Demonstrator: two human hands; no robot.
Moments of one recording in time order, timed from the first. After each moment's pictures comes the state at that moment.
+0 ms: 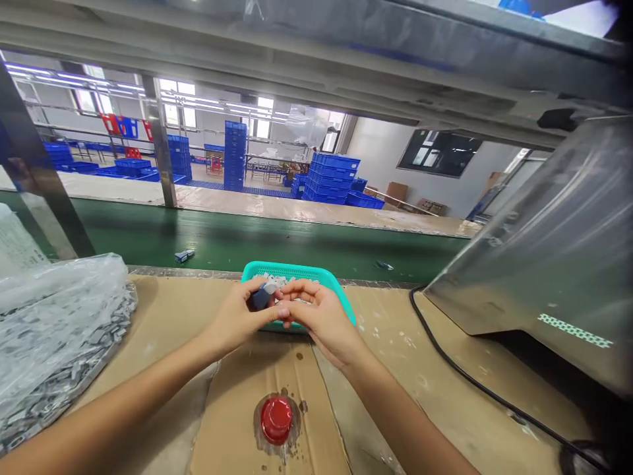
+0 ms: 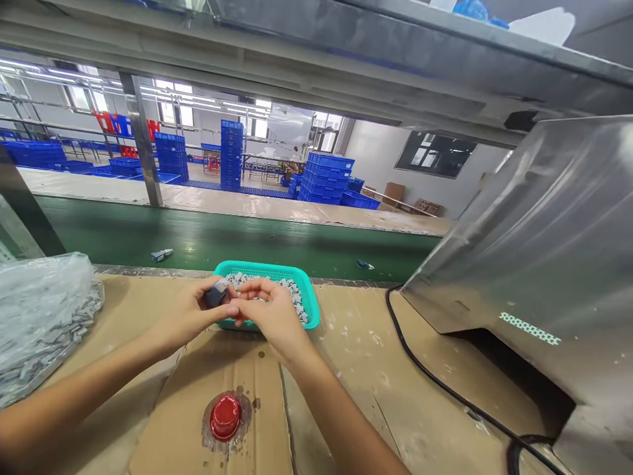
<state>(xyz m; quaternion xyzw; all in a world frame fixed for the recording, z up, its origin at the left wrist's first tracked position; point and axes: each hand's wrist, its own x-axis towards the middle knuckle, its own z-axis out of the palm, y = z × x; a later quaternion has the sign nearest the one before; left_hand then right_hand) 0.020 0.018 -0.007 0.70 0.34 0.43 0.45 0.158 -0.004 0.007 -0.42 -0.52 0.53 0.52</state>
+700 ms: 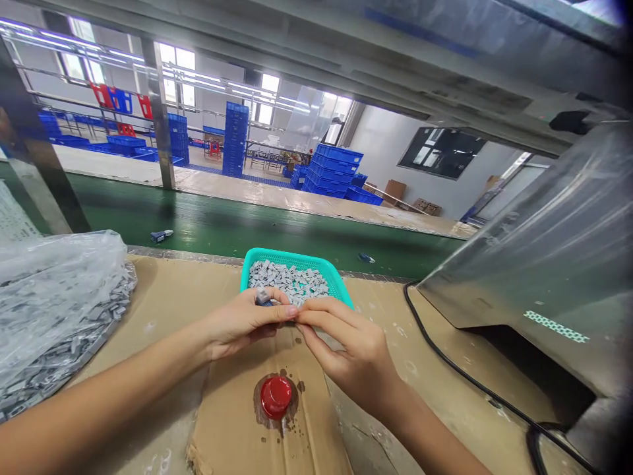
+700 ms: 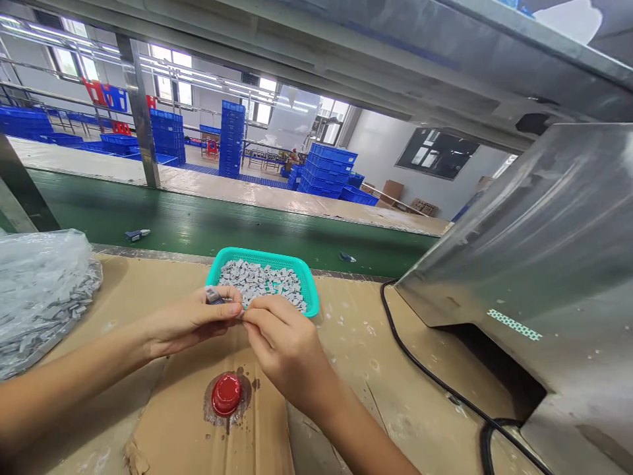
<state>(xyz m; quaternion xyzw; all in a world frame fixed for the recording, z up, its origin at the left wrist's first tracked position) 0.017 -0.002 -0.002 0.43 0.29 0.33 0.79 0.176 -0.051 0.012 -0.37 -0.84 -0.03 0.40</state>
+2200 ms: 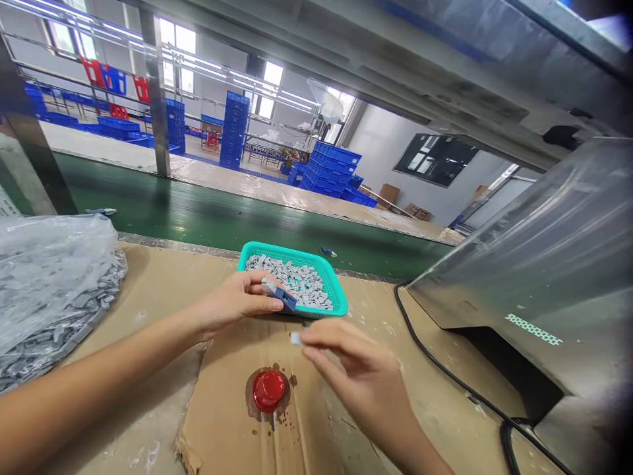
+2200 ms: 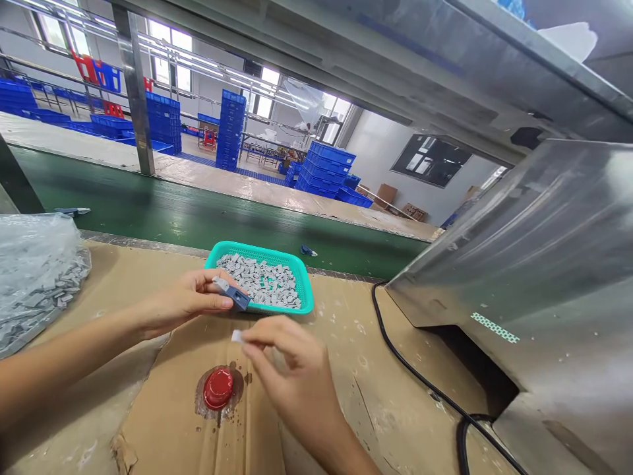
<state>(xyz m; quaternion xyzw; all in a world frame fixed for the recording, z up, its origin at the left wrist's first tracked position) 0.010 0.011 -0.011 0.52 0.29 0.35 0.72 0.177 -0.077 0.001 -0.48 -0.74 0.18 0.44</state>
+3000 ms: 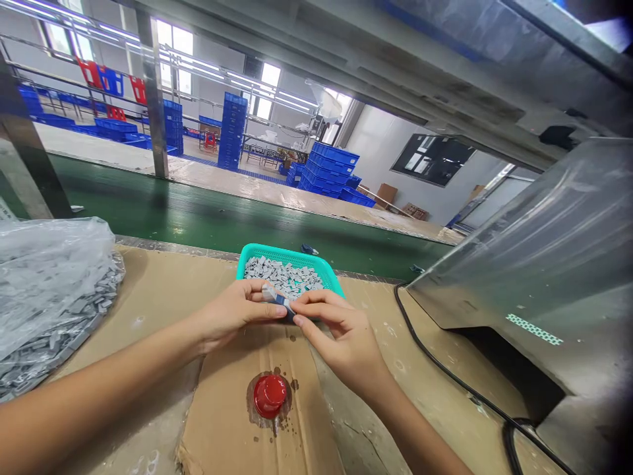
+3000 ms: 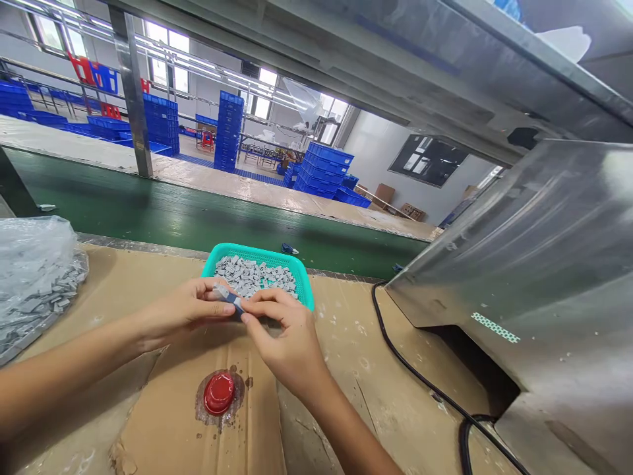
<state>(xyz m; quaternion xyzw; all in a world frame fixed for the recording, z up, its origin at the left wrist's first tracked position) 0.014 0.006 -0.014 0.46 0.27 0.36 0.77 0.174 -0.043 0.001 -0.48 -0.75 0.17 0.43</state>
